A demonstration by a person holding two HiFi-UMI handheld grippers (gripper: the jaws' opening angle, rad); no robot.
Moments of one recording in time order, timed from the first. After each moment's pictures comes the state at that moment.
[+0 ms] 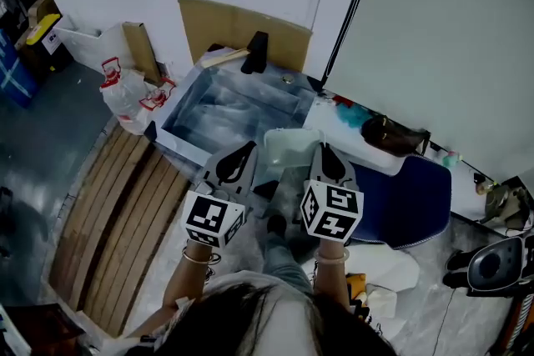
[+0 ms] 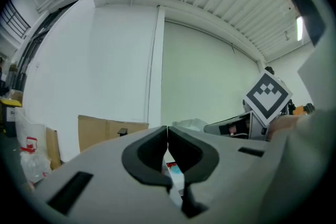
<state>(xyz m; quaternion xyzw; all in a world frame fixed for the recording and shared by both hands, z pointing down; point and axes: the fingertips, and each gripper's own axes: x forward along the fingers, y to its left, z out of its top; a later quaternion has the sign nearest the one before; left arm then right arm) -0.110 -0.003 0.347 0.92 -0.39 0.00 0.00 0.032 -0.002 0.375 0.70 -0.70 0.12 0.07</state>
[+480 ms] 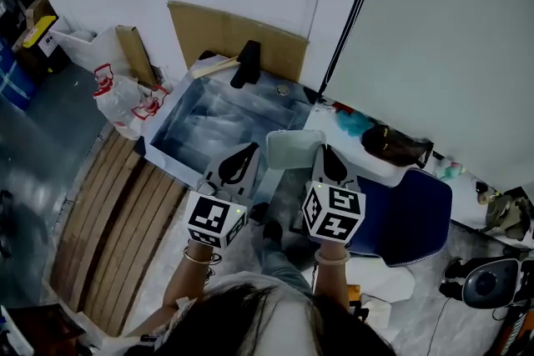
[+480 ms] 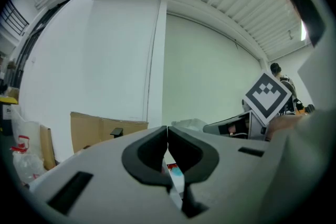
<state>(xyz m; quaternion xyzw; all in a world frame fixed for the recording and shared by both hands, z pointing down) -0.063 -0.074 0.358 0.92 -0.39 0.01 0.01 0.078 -0.073 0.388 0.70 -0.70 0.14 0.08</state>
